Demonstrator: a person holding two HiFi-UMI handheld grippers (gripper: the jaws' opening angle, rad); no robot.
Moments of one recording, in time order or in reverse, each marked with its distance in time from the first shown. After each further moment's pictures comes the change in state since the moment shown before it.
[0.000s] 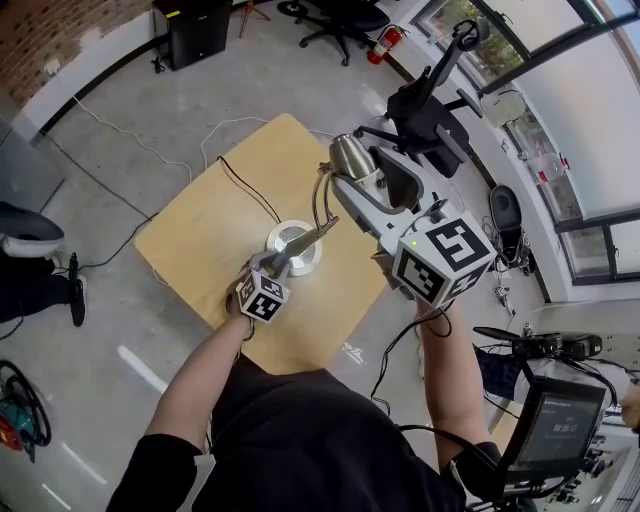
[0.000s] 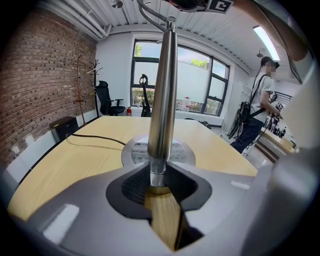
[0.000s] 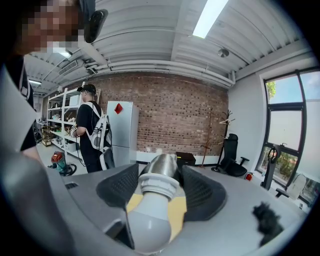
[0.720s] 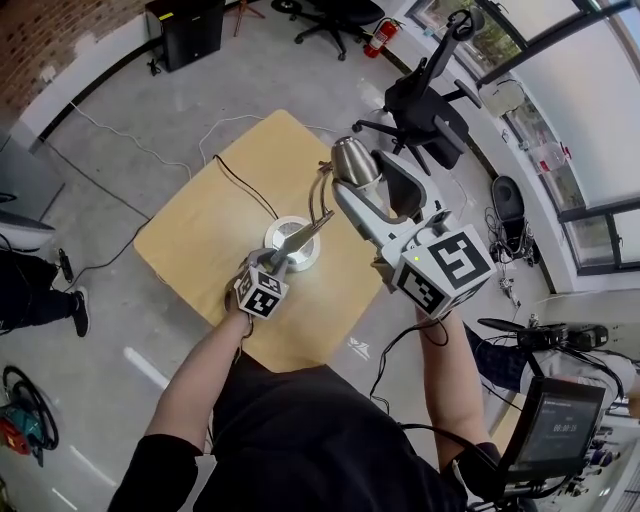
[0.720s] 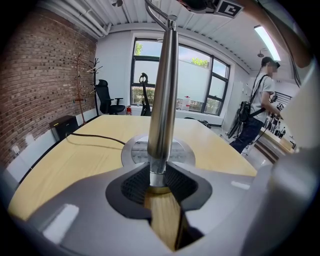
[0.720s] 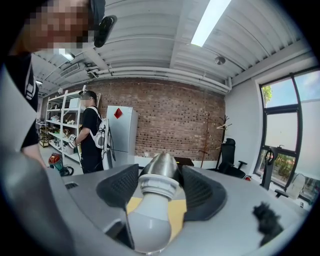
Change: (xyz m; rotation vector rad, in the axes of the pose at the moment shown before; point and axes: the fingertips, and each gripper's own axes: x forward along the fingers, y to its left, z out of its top) left arm -0.002 0.003 -0.001 -0.003 0.016 -0.005; right arm -0.021 0.004 0.001 -0.006 -0.064 -0.024
